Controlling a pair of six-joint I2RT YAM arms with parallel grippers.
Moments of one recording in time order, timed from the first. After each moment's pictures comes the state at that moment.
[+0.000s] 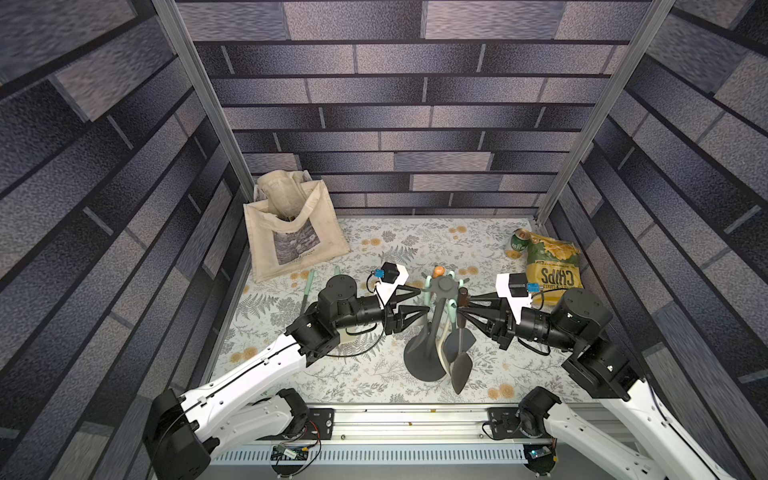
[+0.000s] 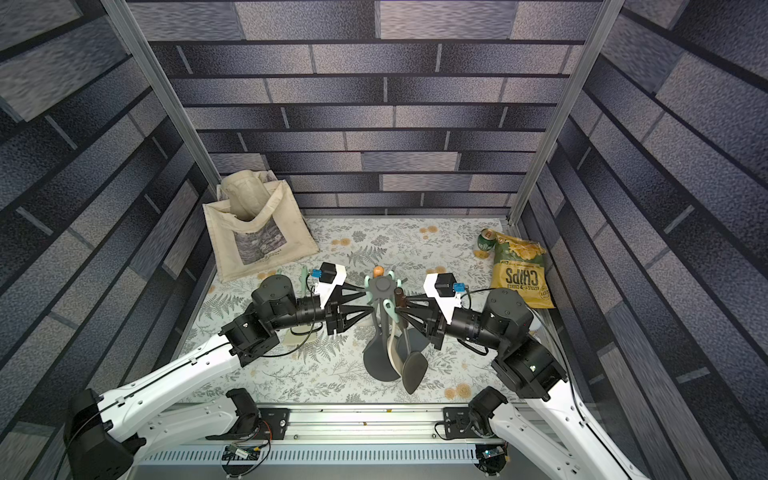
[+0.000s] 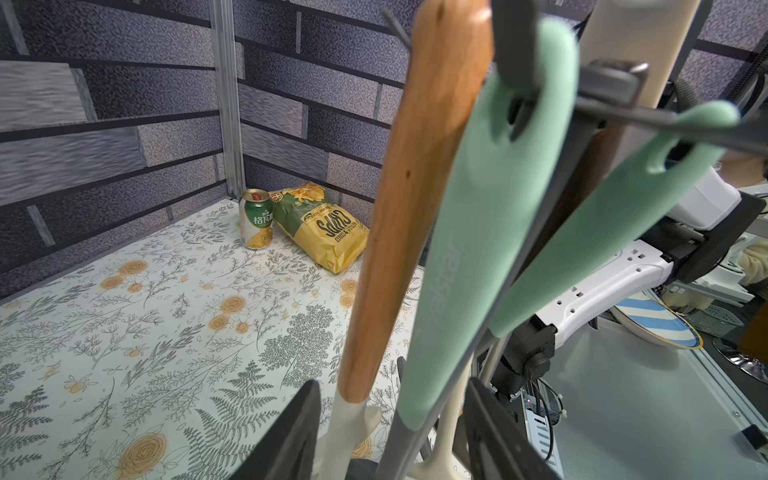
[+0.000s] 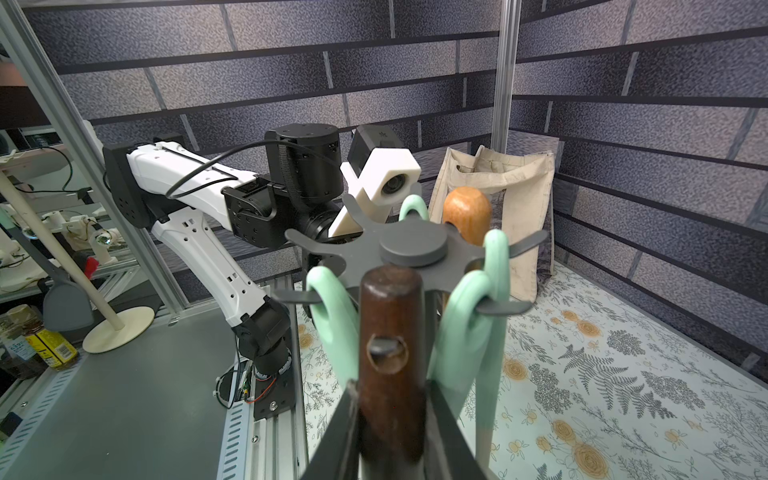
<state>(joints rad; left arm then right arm) -0.79 1.03 0.78 0.17 0.54 -0.13 0.64 0.63 0.88 -0.33 -0.63 0.03</state>
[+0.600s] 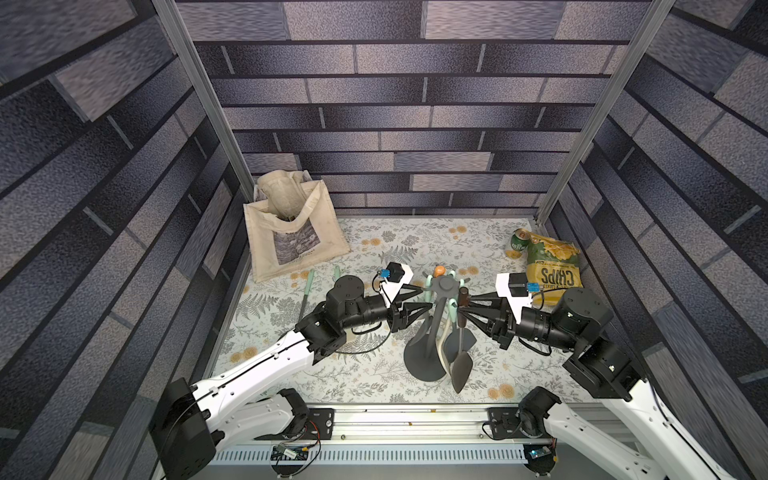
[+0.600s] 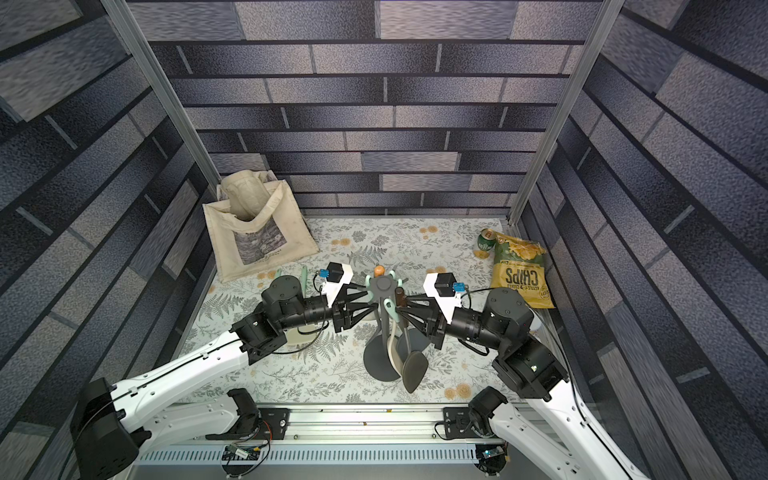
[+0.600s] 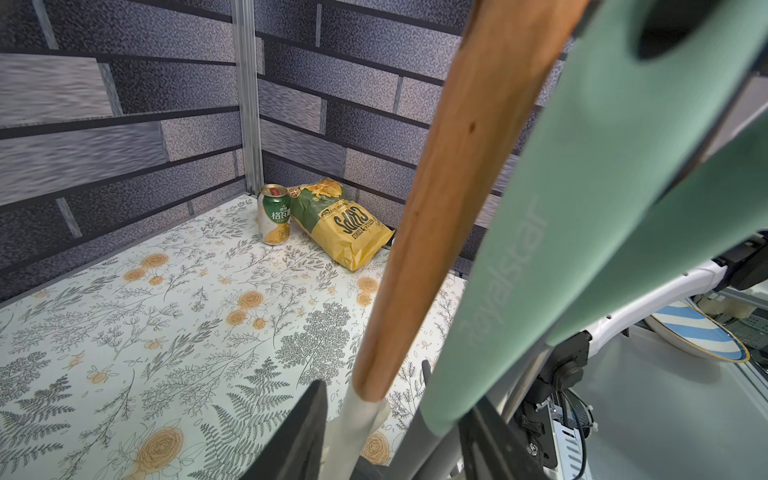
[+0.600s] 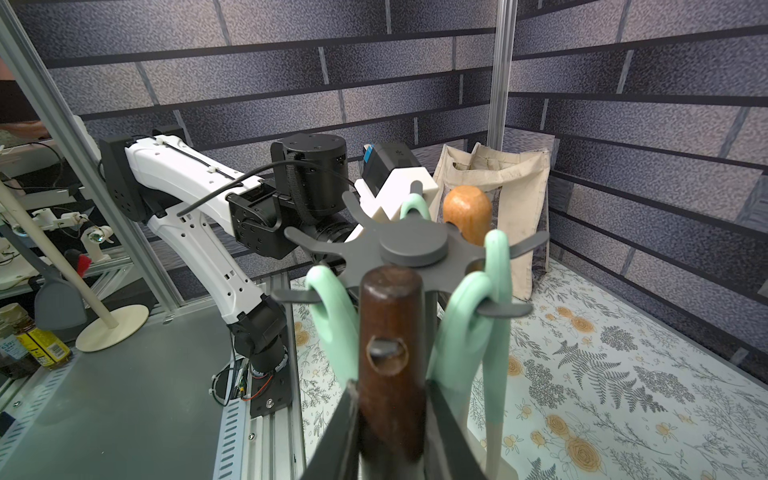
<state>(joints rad) -0.81 1.09 0.79 0.21 0.49 -0.11 0.64 0.63 0.89 -0.35 -0.61 0.02</state>
